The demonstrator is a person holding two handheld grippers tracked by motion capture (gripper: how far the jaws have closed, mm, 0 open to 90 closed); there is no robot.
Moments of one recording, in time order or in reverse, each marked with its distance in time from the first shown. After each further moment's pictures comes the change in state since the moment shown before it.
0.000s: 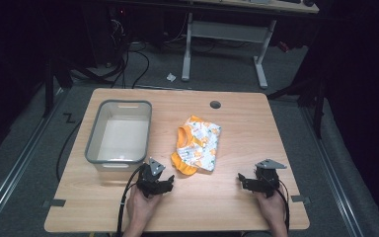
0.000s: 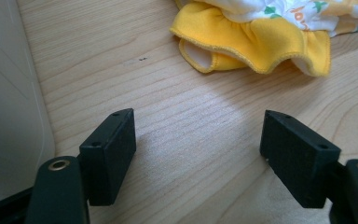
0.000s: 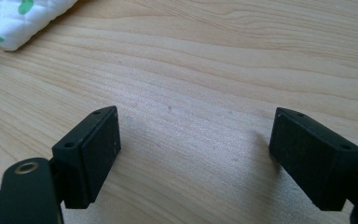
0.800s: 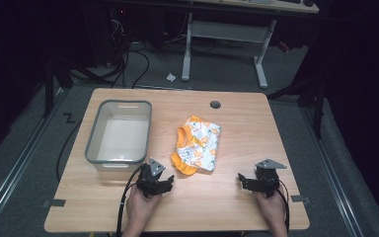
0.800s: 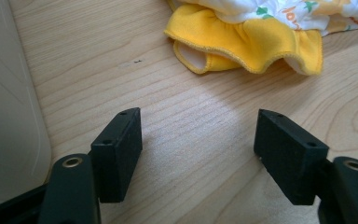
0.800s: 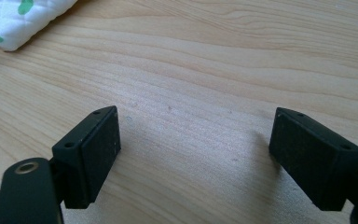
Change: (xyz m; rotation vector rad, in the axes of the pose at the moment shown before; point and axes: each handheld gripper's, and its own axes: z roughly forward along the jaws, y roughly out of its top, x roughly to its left) left arm 0.000 0.000 -0.001 -0.007 -0.020 0.020; right arm 0.000 0.000 0.000 0.001 0.000 0.000
